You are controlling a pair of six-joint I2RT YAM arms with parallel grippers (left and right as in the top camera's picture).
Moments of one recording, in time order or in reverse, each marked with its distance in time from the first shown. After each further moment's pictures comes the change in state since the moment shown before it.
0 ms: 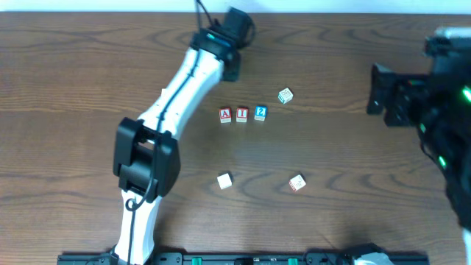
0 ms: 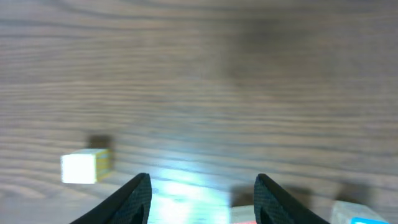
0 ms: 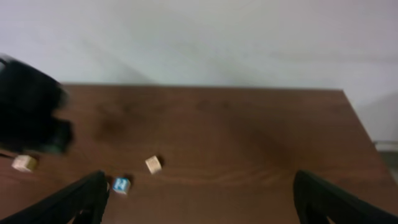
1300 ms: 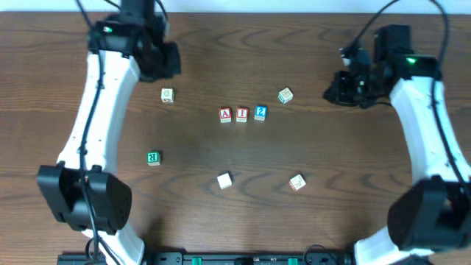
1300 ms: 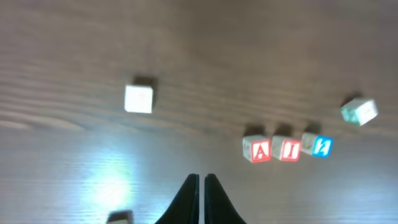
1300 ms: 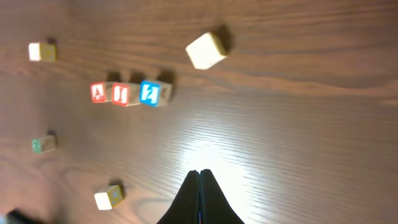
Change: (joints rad) left arm 0.283 -0.336 -0.258 -0.058 0.397 0.056; right arm -0.233 0.543 -0.344 0.135 -0.681 -0.040
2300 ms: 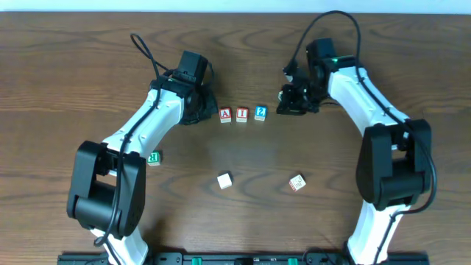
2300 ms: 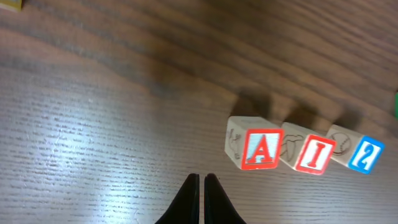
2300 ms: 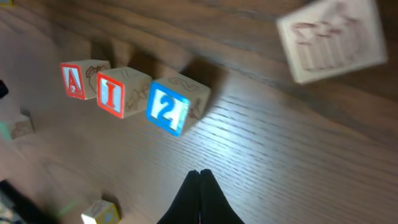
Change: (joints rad) left arm -0.178 0.008 -0.502 0.448 0.006 -0.356; right arm 0.208 0.289 0.000 0.154 -0.018 0.051
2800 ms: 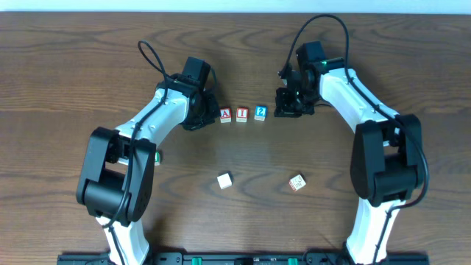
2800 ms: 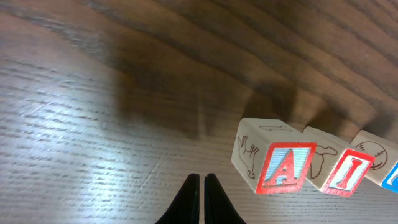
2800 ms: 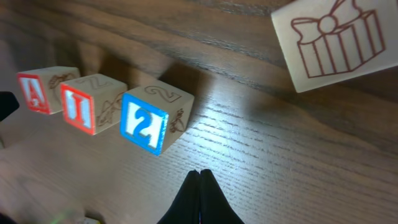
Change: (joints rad) left arm -0.002 0.089 -0.009 0.047 0.061 -0.050; right arm 0.028 0.045 0.000 0.022 0.066 0.055
